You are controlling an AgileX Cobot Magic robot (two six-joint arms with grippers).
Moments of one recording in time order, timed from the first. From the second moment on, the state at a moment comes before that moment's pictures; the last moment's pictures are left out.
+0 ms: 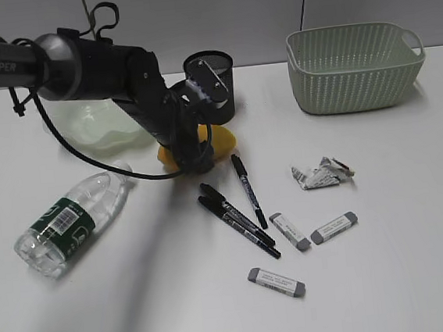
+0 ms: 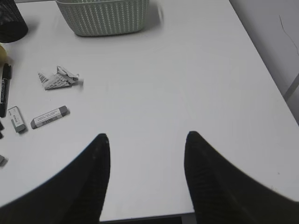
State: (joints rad) left arm -0.55 2.28 -1.64 -0.09 0.52 0.67; right arm 0.06 -0.01 -0.51 -0.05 1.04 0.11
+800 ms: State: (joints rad) left arm -0.30 1.99 -1.64 -0.32 0.53 0.67; right arm 0.06 -0.01 -0.51 -0.05 1.04 0.11
